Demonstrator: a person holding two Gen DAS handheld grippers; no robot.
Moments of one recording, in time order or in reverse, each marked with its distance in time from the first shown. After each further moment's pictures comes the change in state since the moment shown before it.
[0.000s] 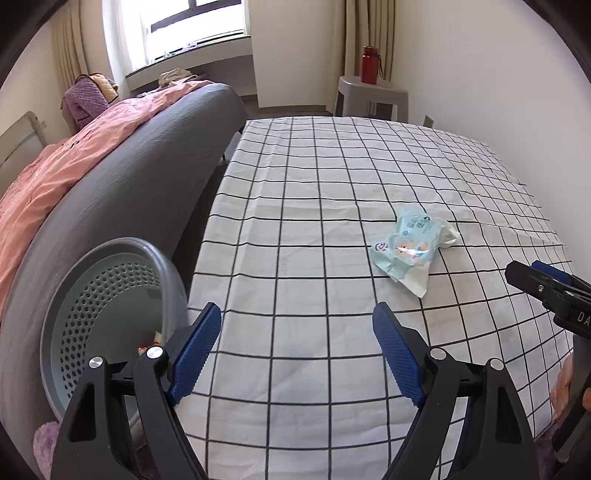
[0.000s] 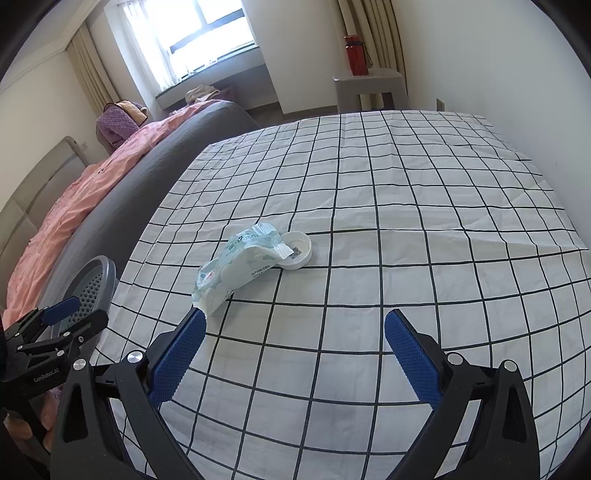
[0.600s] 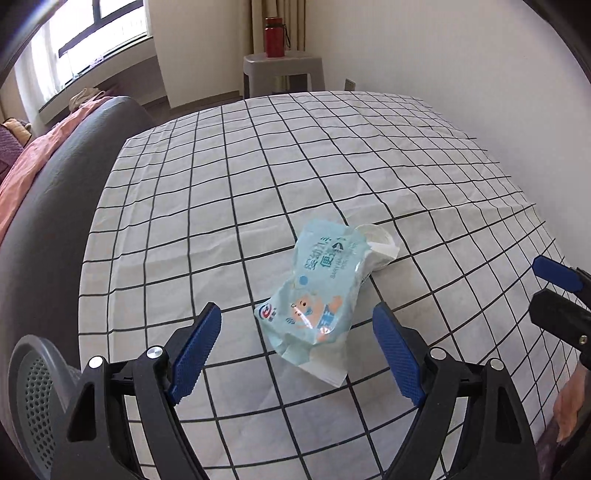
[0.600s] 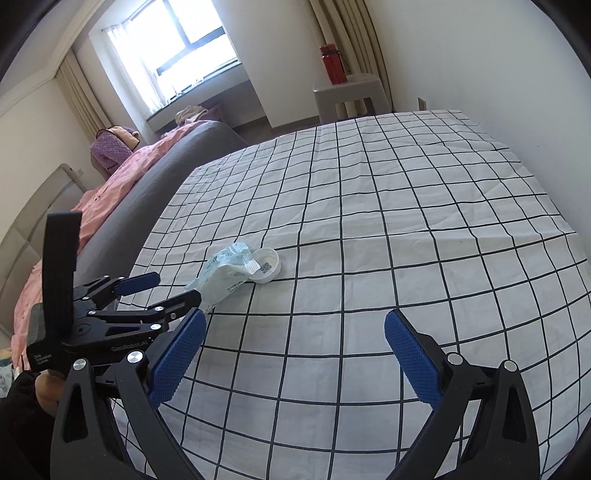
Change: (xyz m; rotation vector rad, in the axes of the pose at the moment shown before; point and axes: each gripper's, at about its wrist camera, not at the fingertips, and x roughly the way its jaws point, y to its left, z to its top) left arm 0.075 -0.081 0.051 0.239 0.078 -0.211; right arm -0.022 -0.036 0.002 0.082 -0.050 0.018
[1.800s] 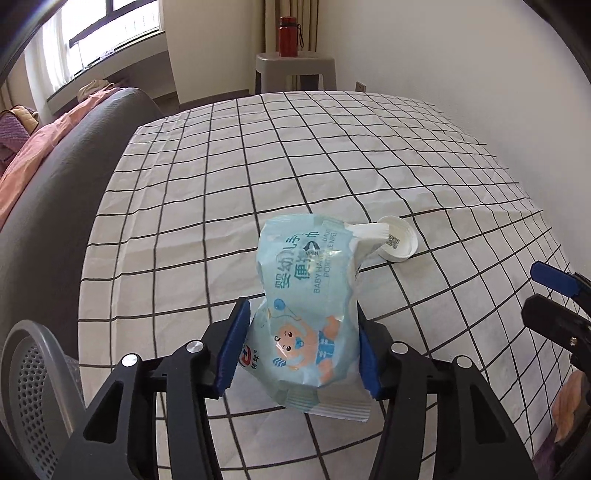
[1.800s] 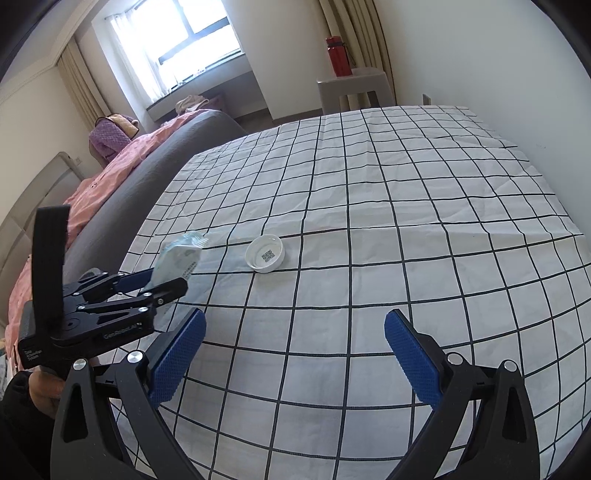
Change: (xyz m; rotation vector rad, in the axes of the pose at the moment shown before) left arm -0.003 0.022 -0.016 -0.062 -0.025 0.029; right arm 0.023 0.010 -0.005 -0.036 0.040 -0.020
